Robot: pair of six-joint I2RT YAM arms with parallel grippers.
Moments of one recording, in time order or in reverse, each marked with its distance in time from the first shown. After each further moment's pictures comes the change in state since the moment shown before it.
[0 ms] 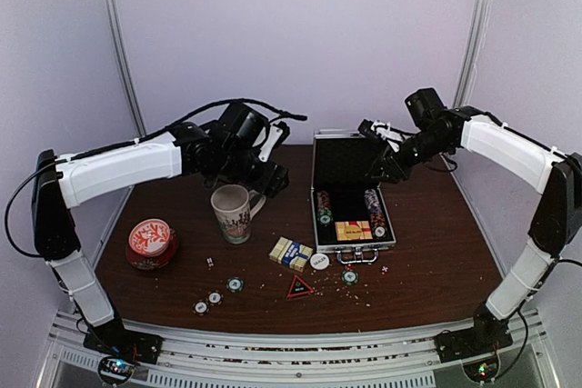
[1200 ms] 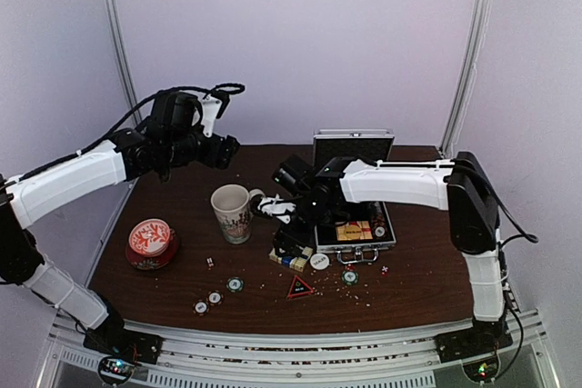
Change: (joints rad) left arm 0.212 -0.300 -0.268 0.272 -0.098 0.156; right arm 0.572 0.480 0.244 0.052 0.348 0.292
